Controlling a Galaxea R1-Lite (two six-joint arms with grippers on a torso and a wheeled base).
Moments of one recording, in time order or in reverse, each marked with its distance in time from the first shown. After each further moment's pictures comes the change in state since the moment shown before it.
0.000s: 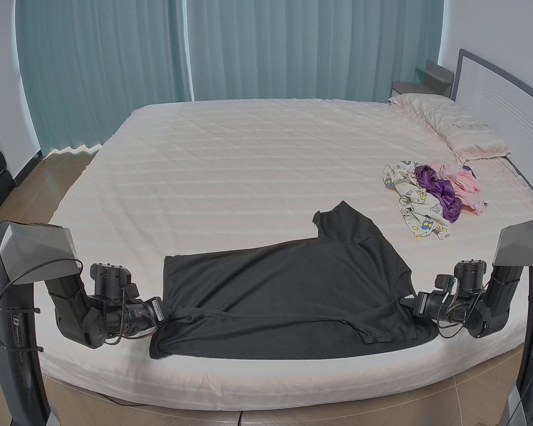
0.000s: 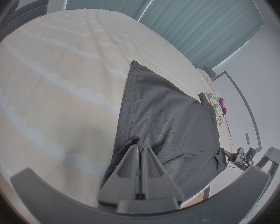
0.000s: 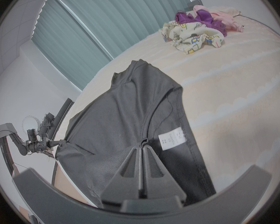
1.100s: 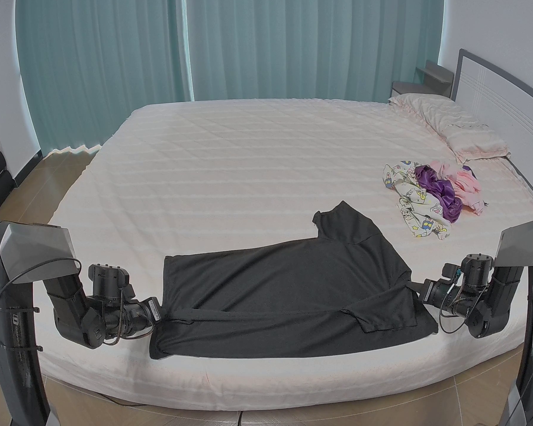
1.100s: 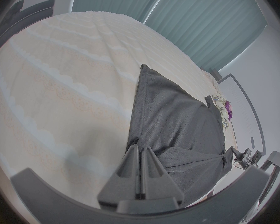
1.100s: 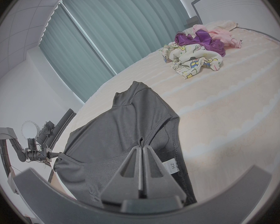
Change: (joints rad) left arm 0.013 0.001 0.007 0.002 0.056 -0.007; right arm -0.034 0.025 -0.010 -0.192 -0.012 0.049
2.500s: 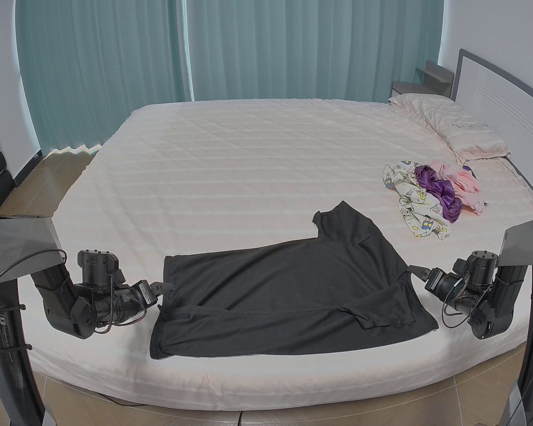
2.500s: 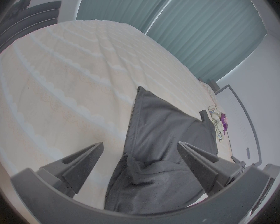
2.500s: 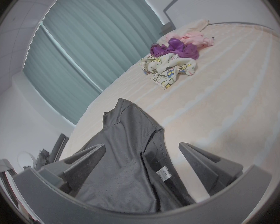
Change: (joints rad) left arm 0.026 -0.086 -0.019 0.027 0.004 -0.049; right arm 0.003 -0.033 0.041 -0.075 -0.163 0.234
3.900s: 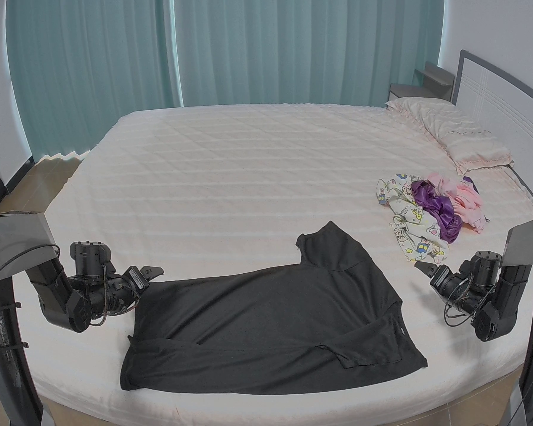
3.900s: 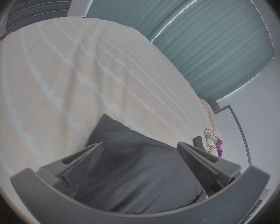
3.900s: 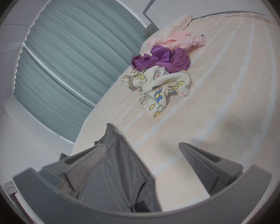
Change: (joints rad) left arm 0.034 -0.017 -0.032 -0.020 0.001 -0.156; right arm 0.002 -0.037 0.057 -0.025 -0.064 0.165
